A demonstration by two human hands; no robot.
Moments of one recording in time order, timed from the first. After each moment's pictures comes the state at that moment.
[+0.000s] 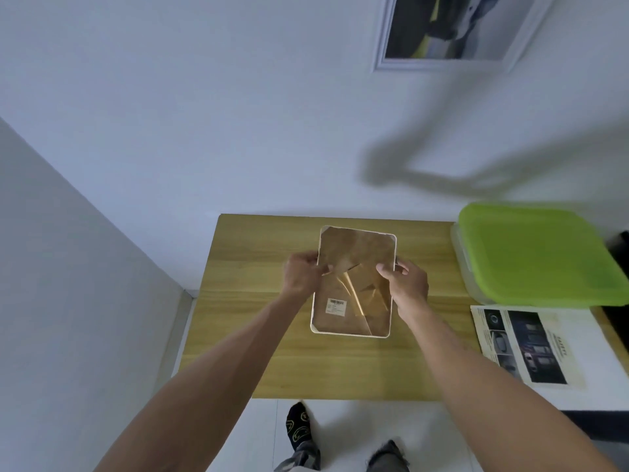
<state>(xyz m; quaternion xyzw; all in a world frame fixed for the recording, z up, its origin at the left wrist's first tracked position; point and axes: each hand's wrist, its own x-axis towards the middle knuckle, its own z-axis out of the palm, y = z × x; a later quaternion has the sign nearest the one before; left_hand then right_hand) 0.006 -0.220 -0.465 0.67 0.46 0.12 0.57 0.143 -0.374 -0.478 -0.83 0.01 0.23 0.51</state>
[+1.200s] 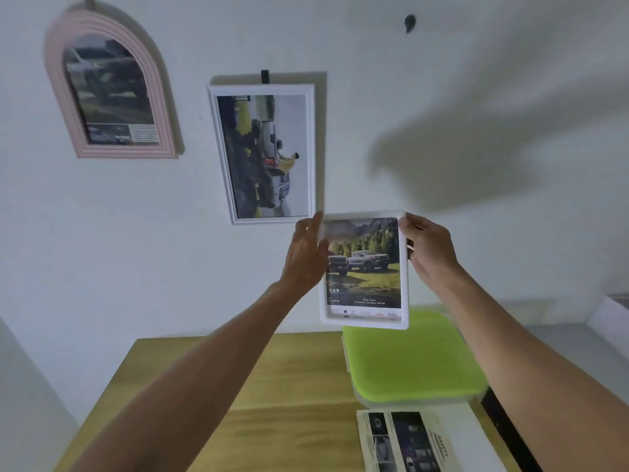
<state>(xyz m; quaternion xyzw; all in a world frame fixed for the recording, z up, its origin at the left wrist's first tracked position) 0.213 -0.393 -0.213 0.86 0.15 0.40 0.26 0.347 -0.568 -0.171 -0.62 -0.20 0.13 0.75</state>
